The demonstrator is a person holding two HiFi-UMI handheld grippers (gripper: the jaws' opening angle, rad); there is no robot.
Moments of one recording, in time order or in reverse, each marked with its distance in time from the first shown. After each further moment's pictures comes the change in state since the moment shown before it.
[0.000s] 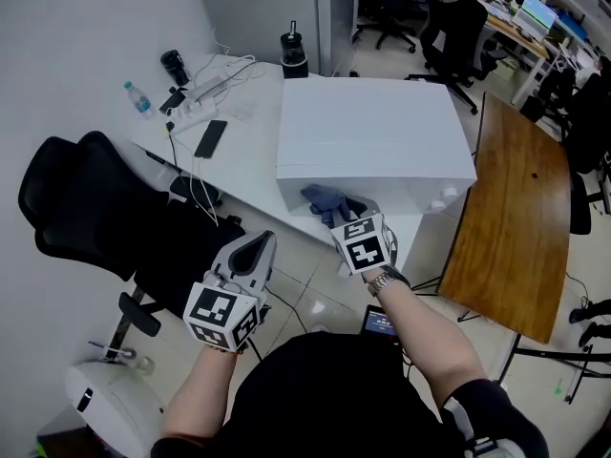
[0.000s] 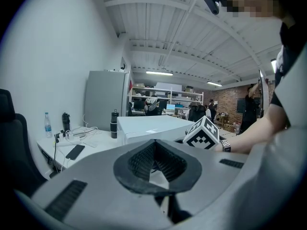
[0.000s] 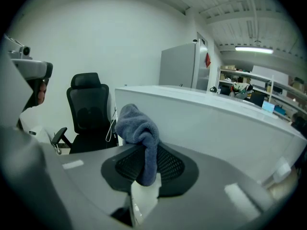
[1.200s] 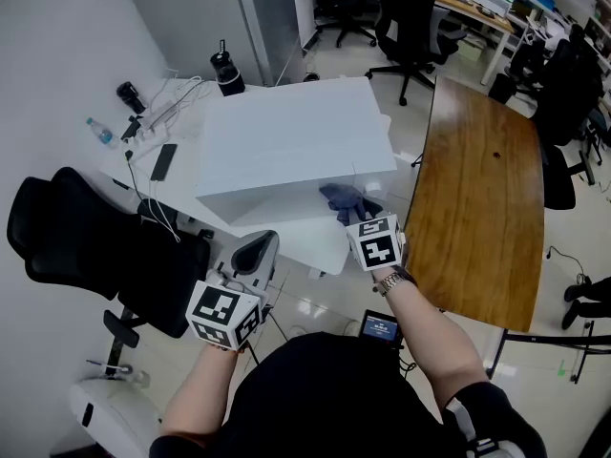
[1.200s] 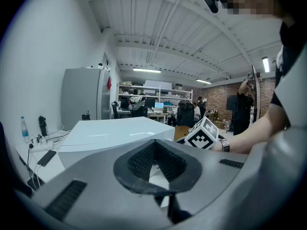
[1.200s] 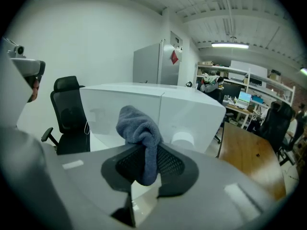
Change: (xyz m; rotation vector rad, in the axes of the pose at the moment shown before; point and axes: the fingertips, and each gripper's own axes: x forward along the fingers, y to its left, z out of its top) left arm 0.101 -0.155 0.031 0.053 0.021 -0.114; right arm -0.109 -0.186 -0.081 0.124 0.022 -0.166
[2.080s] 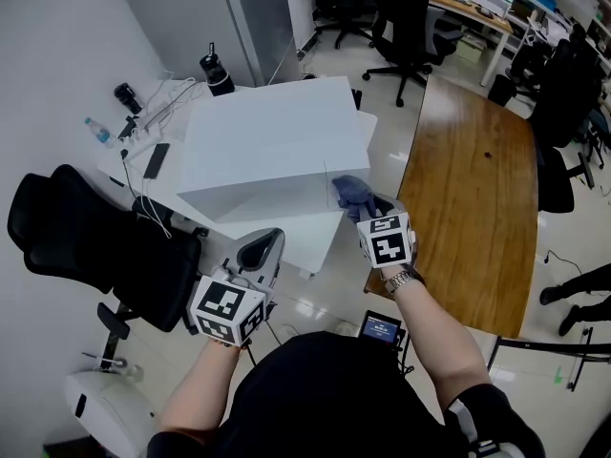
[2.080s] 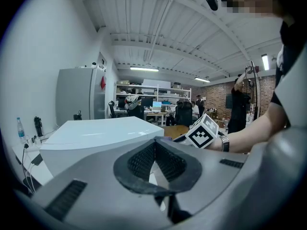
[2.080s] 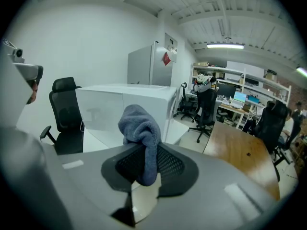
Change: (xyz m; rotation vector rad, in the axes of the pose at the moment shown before) left arm 0.036 -0.063 0.005 0.015 0.013 -0.006; right arm -0.035 -0.075 -0.021 0.006 -0.016 -0.026
